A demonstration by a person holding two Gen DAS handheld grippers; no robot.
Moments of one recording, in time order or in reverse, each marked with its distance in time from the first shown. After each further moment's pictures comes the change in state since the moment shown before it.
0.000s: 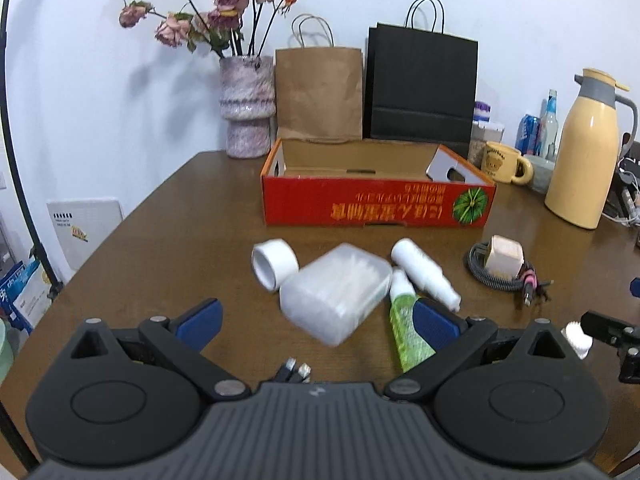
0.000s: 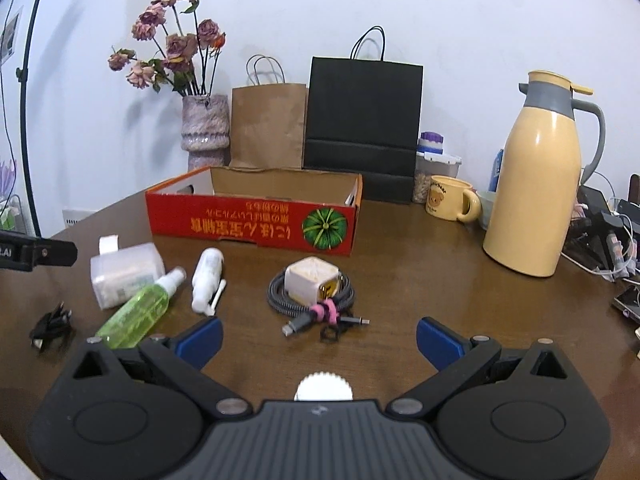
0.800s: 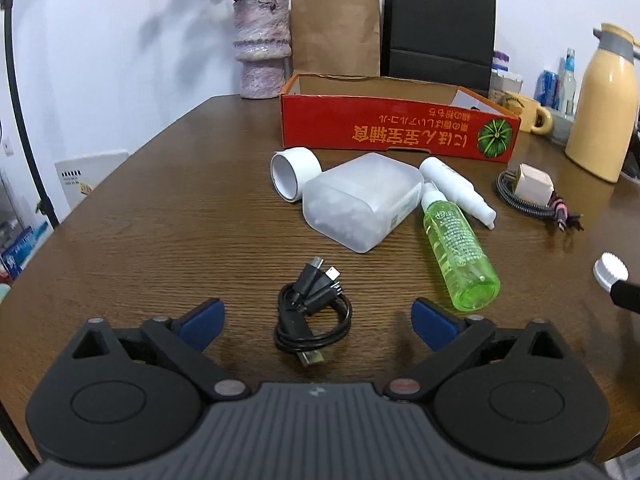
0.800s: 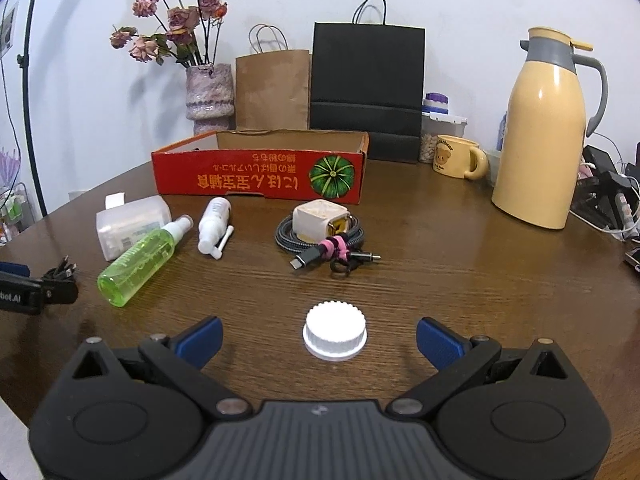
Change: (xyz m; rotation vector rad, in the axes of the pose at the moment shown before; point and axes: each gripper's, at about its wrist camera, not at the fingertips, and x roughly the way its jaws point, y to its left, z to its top) left arm 0.020 0.013 -0.049 -0.025 0.118 0.028; right arm 0.007 -0.002 -0.034 0.030 0.076 0.027
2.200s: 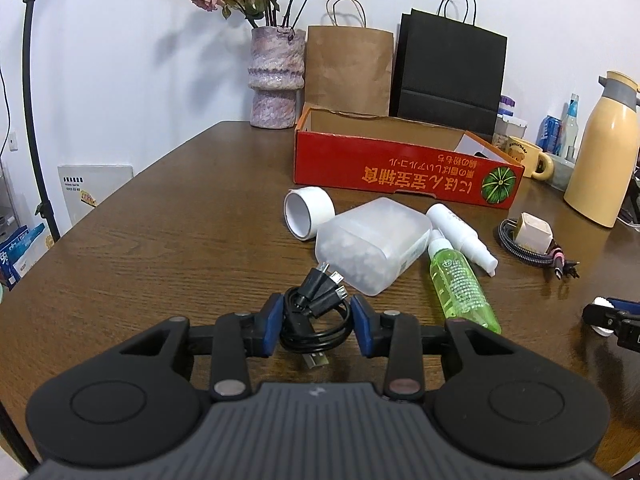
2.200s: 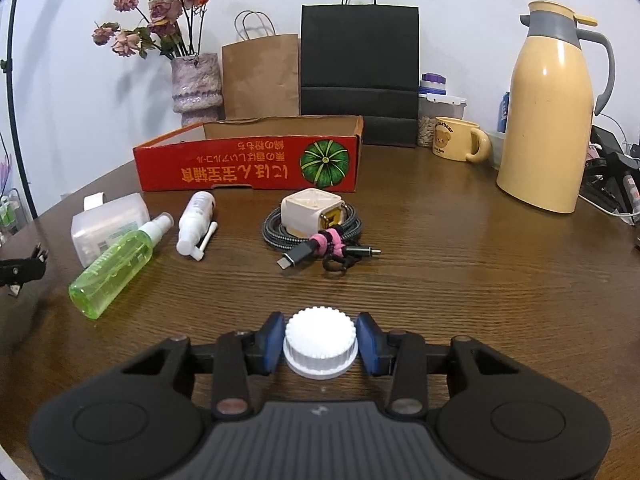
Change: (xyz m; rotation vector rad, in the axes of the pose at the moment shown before) left arm -0.009 0.013 0.011 -0.061 -0.101 -0.013; right arm 0.031 -0.005 0.006 0.035 0.029 0.003
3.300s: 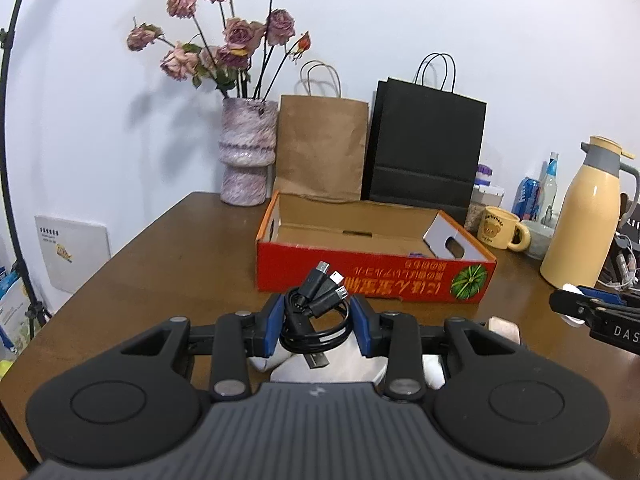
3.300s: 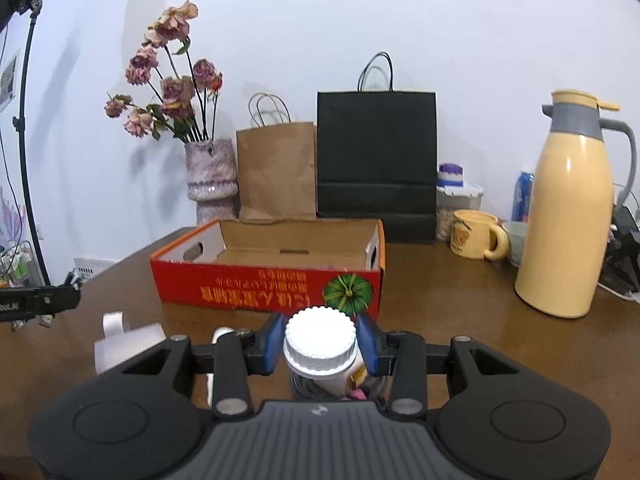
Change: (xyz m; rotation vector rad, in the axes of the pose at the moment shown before) left arm 0.002 -0.024 0.082 -0.002 -0.153 -0.071; right arm -0.006 0.013 0.091 -0.001 -0.210 0.043
